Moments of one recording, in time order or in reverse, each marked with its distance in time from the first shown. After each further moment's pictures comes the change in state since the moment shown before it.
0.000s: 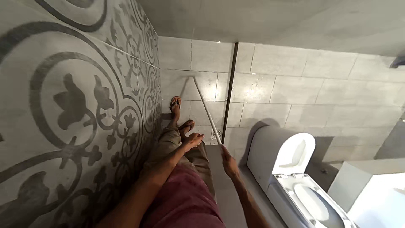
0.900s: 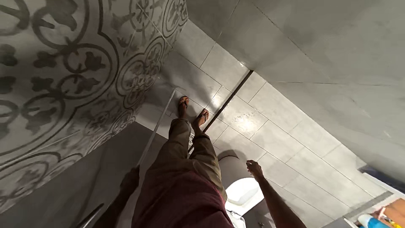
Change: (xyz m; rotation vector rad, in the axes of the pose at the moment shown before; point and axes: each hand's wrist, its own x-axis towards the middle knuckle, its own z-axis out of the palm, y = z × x) left_hand -0.081 -0.128 0.228 -0.051 0.534 -0.645; right_hand 0.217 0.206 -0.348 -0.476 -0.083 0.224
